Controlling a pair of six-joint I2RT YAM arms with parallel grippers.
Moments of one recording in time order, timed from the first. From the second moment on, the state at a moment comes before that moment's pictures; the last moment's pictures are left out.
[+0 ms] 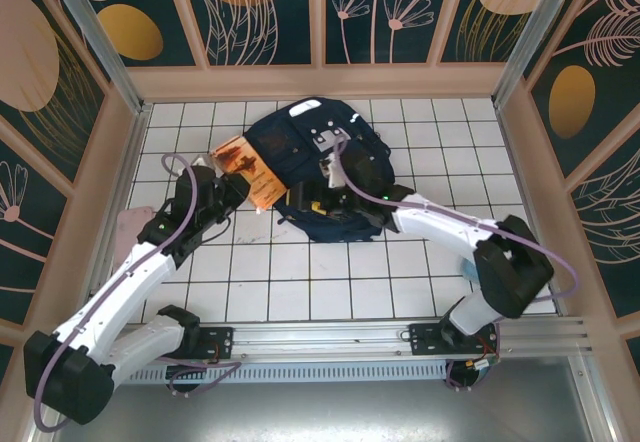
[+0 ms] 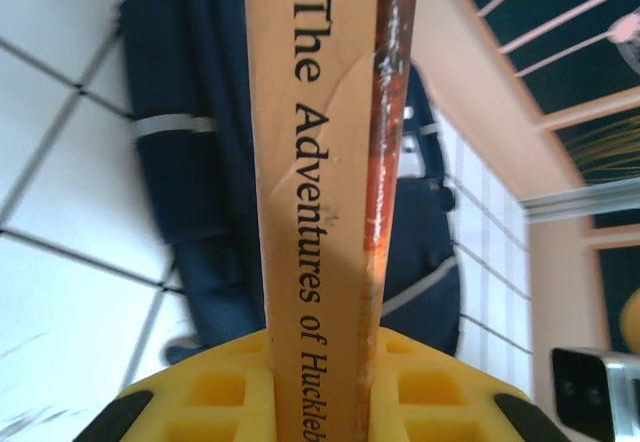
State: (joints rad) left arm -0.42 0.99 0.75 -0.26 0.01 -1.03; right arm 0.74 1.51 0.95 0.00 -0.48 0.88
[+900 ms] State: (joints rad) left arm -0.43 1.31 0.70 0.47 0.31 -1.41; right arm 0.58 1.63 0.79 0.77 -0.63 1.55
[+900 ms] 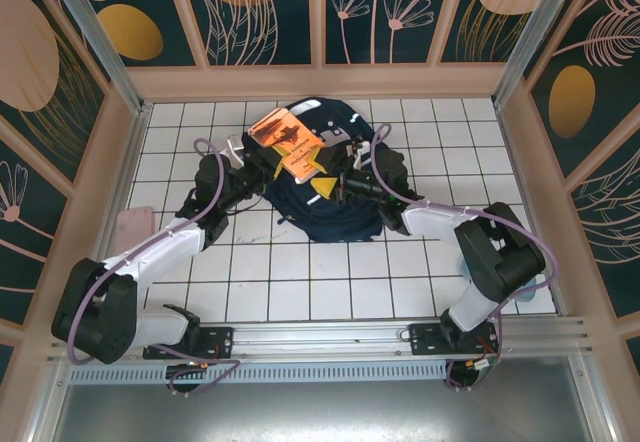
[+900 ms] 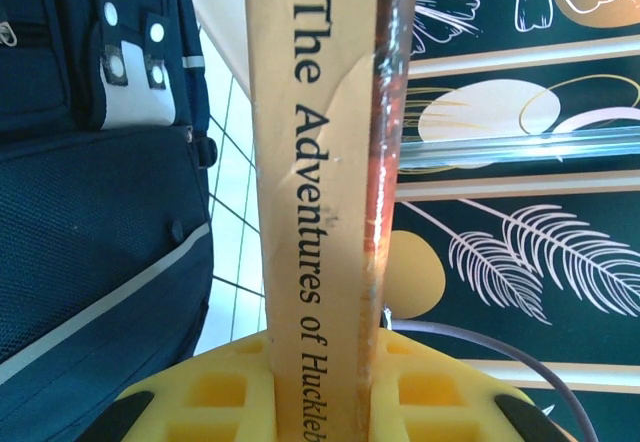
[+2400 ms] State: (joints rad) left arm -0.74 1.56 1.12 -0.28 -0.02 -0.85; right arm 0.13 1.09 0.84 -0.32 -0.38 0.92
